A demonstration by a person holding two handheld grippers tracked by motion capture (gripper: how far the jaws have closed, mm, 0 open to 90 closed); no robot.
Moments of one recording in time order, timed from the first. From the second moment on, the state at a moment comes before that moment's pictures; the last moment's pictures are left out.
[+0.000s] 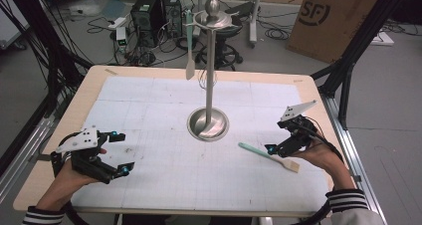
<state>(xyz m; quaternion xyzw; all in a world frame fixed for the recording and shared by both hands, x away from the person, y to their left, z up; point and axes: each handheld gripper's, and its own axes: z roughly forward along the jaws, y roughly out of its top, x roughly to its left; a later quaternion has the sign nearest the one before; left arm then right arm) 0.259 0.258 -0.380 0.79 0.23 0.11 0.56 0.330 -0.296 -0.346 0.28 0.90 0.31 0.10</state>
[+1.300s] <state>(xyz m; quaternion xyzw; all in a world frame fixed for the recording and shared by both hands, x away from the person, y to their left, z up) 0.256 0.260 -0.381 0.79 0.22 0.11 0.56 0.340 -0.279 -0.390 0.26 0.94 0.20 0.06</state>
